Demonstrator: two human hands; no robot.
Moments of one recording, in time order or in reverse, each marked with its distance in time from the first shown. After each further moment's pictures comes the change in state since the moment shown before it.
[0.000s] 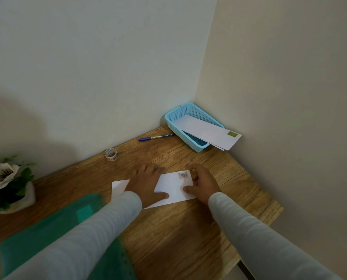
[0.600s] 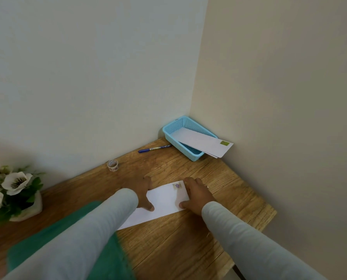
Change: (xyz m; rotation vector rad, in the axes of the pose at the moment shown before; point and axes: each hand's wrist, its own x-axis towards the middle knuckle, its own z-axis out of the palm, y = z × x) left_hand -0.006 -0.003 -0.033 0.069 -0.298 -0.198; right_hand -0.021 -0.004 0.002 -0.297 -0.082 -0.054
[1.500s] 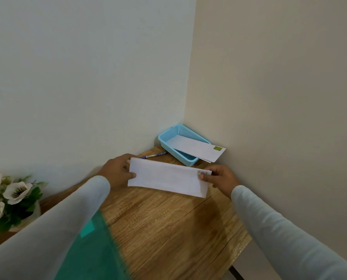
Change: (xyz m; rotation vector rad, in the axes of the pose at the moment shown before) left_hand -0.025 -0.046 -0.066 -0.637 0.394 0.058; right_hand -0.024 0.032 -0.094 0.674 0.212 -0.068
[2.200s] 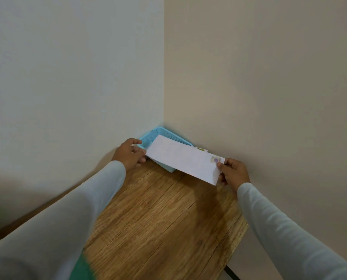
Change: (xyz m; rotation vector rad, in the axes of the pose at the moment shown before) left_hand 0.077 0.100 0.045 -0.420 0.064 -0.039; right_hand 0.035 0.036 -0.074 0.302 0.397 0.106
